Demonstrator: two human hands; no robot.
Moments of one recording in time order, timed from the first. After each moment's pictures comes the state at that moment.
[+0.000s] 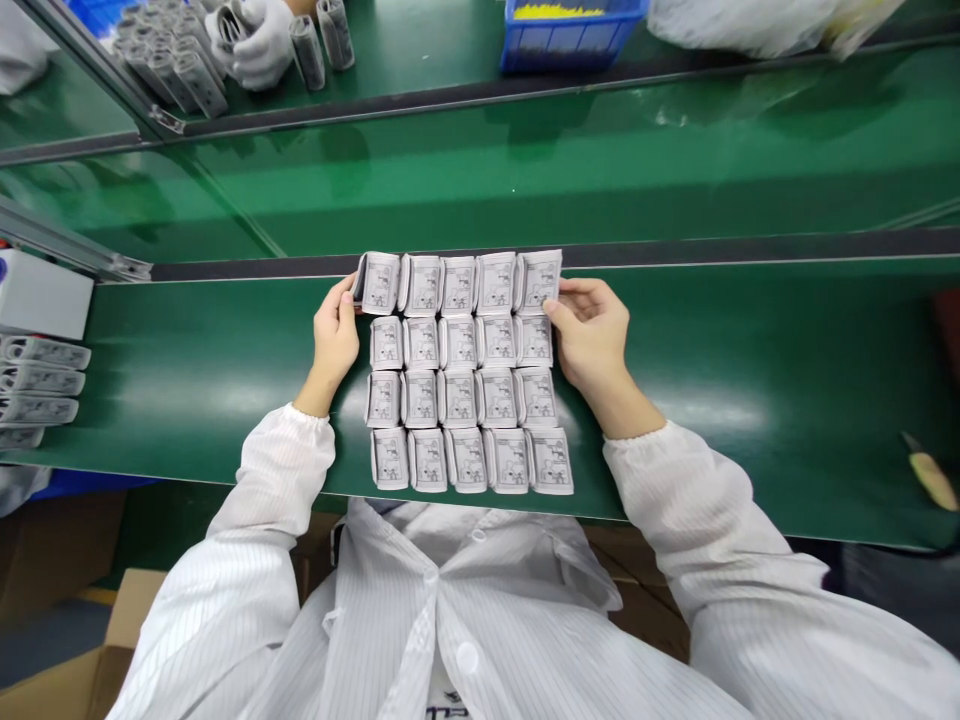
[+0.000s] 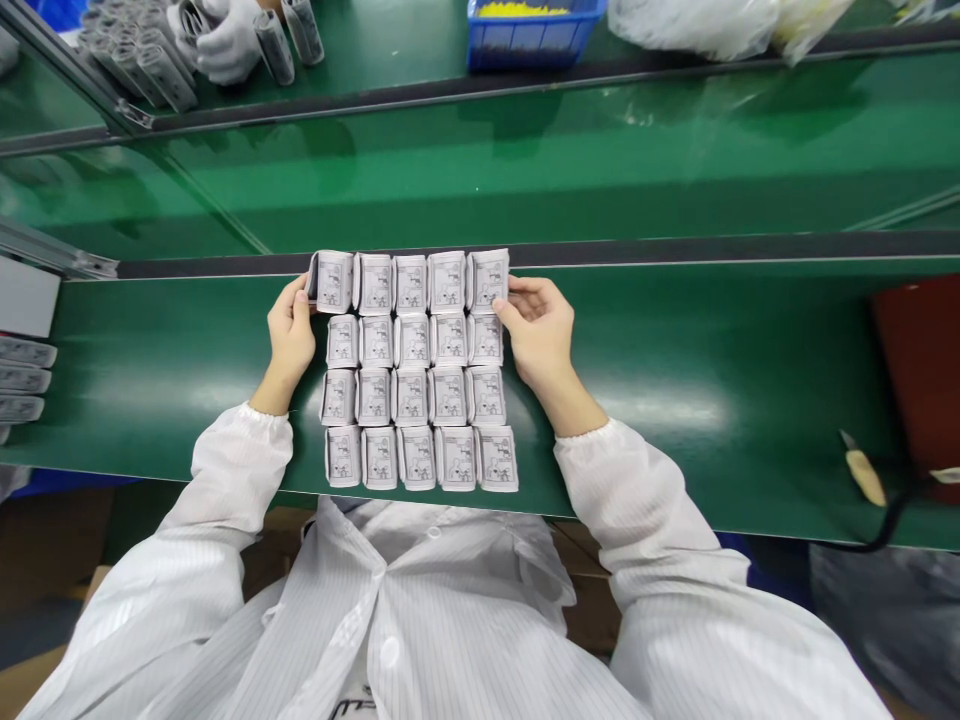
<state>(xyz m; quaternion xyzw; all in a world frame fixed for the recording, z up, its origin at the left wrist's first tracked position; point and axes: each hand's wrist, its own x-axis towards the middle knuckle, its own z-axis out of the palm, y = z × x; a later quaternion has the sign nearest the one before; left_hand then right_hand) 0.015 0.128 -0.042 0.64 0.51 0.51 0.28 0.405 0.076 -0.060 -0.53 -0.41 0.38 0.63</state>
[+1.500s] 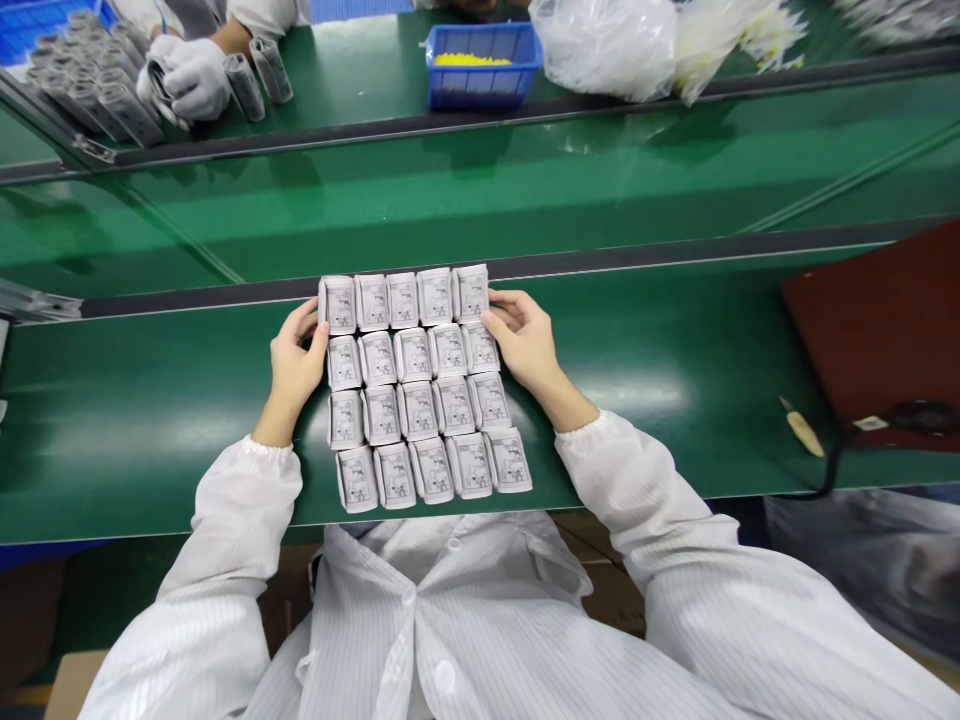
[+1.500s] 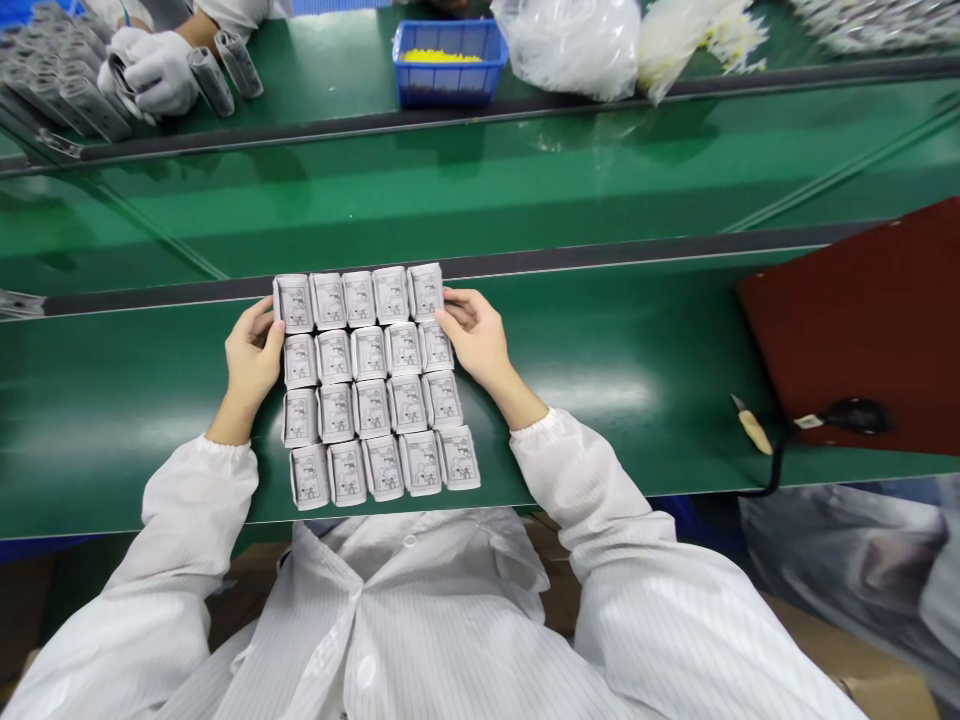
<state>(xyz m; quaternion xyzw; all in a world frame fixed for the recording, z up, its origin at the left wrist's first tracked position) 0.021 0.124 -0.030 0.66 0.51 0.46 0.30 0.399 0.072 -0.035 -0.53 -0.46 0.43 0.57</state>
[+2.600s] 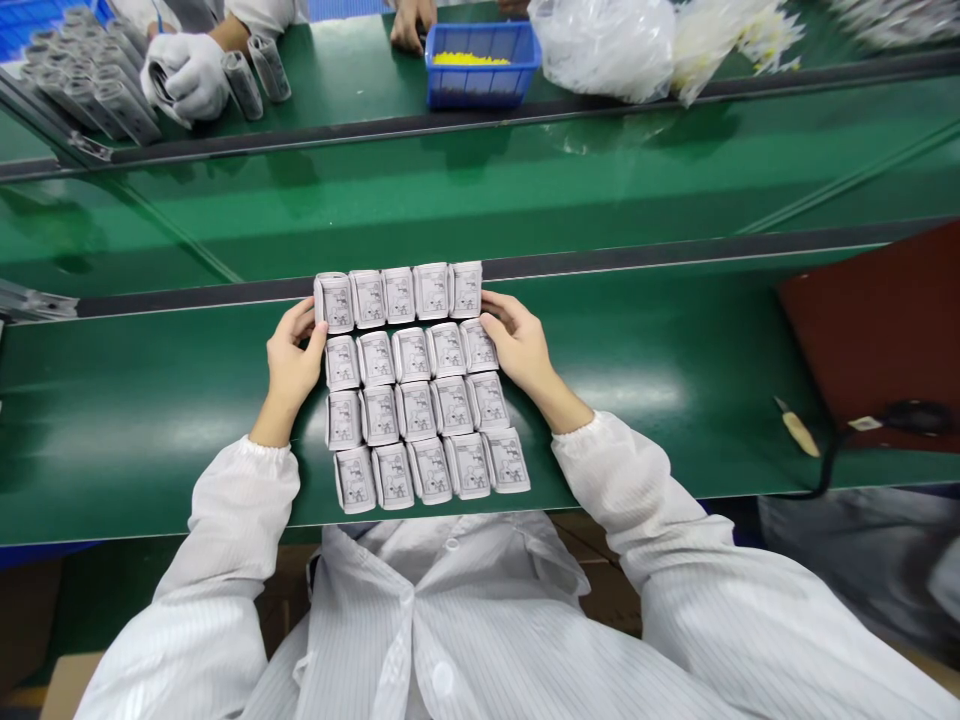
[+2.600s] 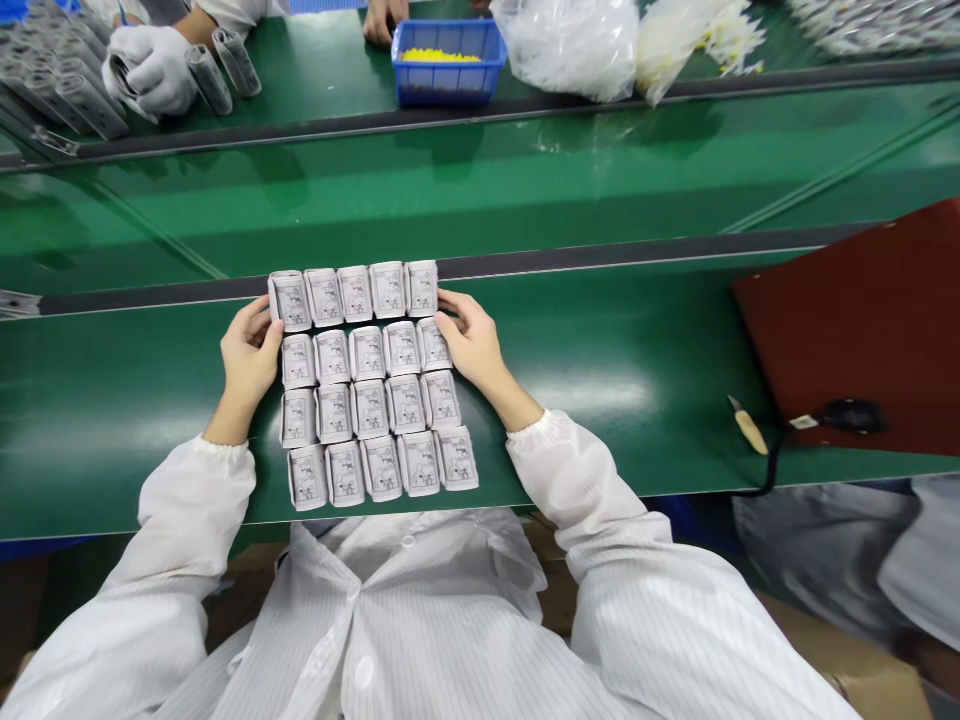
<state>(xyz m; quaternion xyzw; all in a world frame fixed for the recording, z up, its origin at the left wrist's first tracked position) 0.024 0.124 -0.026 0.65 0.51 0.48 0.30 0.399 0.070 -0.040 -0.54 -0.52 0.38 0.54</state>
